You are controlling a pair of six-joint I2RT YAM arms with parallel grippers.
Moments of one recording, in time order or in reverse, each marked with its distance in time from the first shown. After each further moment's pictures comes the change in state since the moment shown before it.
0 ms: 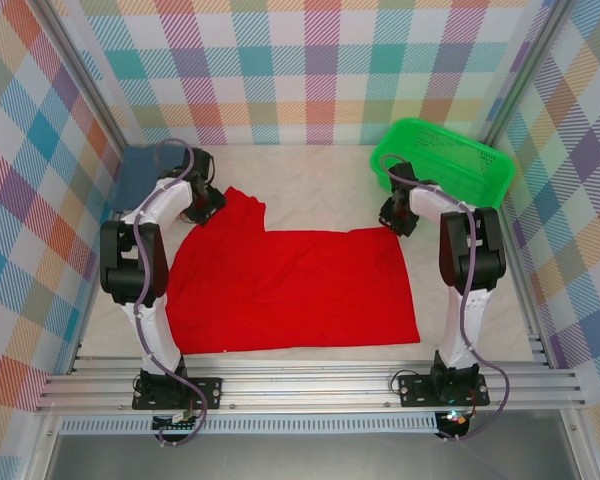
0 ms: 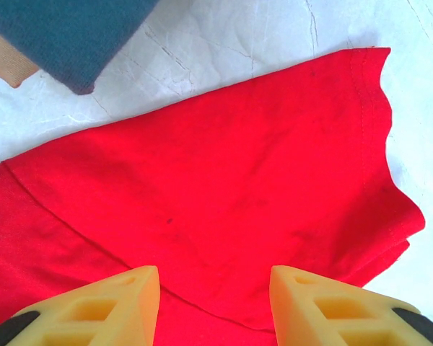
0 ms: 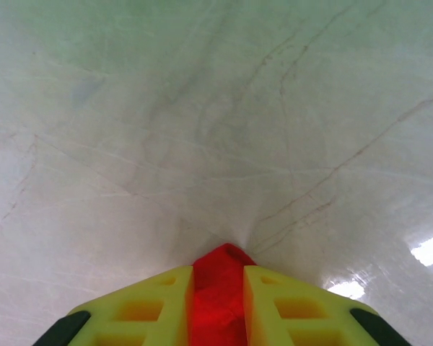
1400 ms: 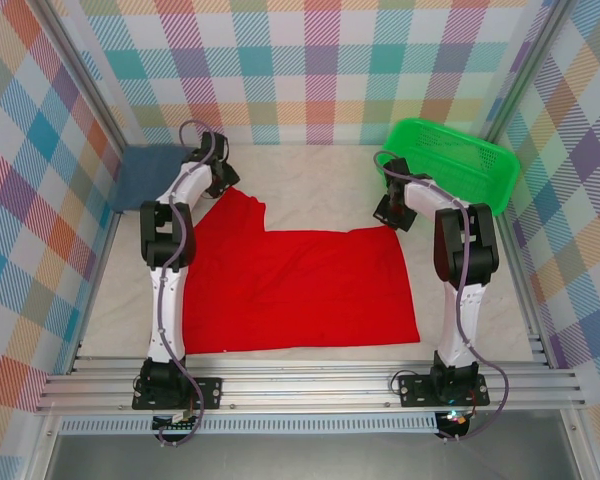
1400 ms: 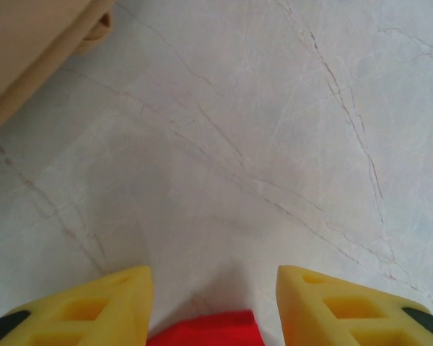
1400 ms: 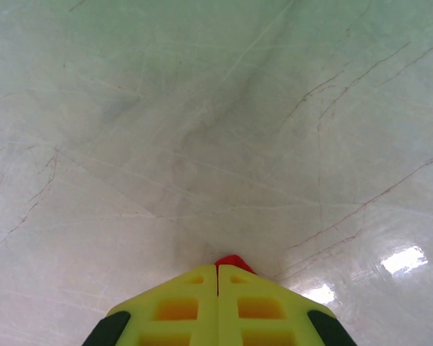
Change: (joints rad) left arm -0.008 0.553 0.634 0.073 -0.029 0.161; right arm 0.027 0.064 0.099 -0.068 0.047 -0.065
